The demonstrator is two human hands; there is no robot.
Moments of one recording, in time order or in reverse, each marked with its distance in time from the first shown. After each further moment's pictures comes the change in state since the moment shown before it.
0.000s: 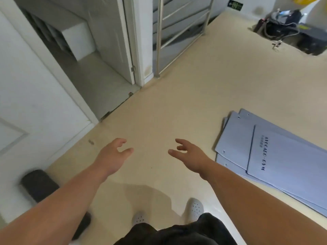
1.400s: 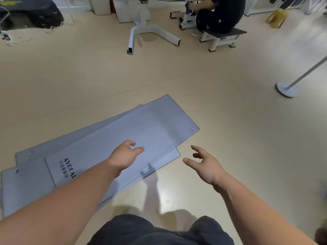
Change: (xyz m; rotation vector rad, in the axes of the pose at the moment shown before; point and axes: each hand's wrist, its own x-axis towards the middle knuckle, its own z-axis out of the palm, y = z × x) left_hand -0.325 0.720 1.206 0.504 -0.897 0.409; right_hand -0.405 0.852 -0.916 0.645 0.934 0.510
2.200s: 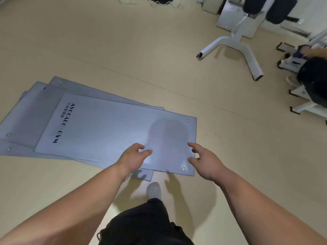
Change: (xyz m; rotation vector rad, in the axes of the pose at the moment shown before) left_hand 0.182 0.250 0.255 -0.546 0.393 -0.306; right_hand 0.411 -0.094 -0.284 -0.848 -0.553 -0.495
